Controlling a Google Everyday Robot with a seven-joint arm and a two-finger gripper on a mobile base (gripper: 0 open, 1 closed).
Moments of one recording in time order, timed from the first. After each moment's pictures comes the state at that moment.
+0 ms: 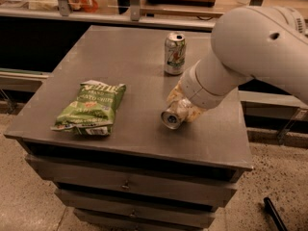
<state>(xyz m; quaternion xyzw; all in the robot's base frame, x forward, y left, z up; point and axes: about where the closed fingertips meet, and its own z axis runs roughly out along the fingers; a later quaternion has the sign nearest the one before) 0.501 -0.078 0.848 -0.91 0.34 -0.12 0.21</state>
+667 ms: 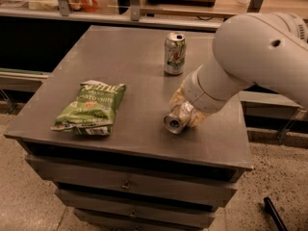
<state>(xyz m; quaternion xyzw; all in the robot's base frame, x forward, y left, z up) 0.495 -0.085 0.840 -0.91 0.35 -0.12 0.20</state>
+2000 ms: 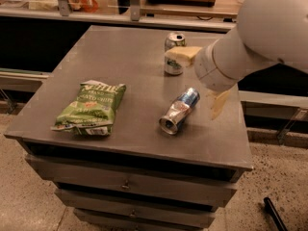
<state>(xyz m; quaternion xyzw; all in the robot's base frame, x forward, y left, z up) 0.526 -0.096 0.891 -0.87 0.39 -0.15 0.26</state>
